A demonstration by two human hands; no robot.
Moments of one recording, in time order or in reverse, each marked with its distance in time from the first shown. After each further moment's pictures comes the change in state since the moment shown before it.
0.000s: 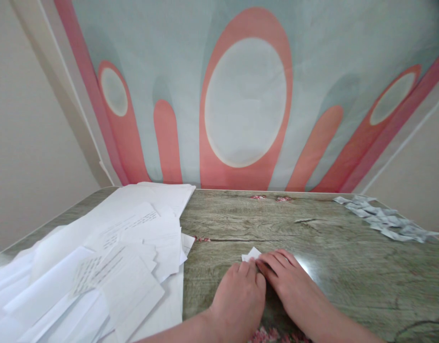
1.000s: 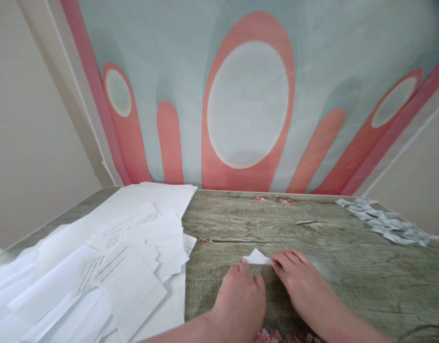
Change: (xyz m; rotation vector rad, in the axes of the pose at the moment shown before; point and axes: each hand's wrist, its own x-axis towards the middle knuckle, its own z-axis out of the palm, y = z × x) left_hand 0.000 0.002 0.000 0.046 -0.059 -0.034; right_hand 0.001 0.009 -0.014 -0.095 -0.084 0.073
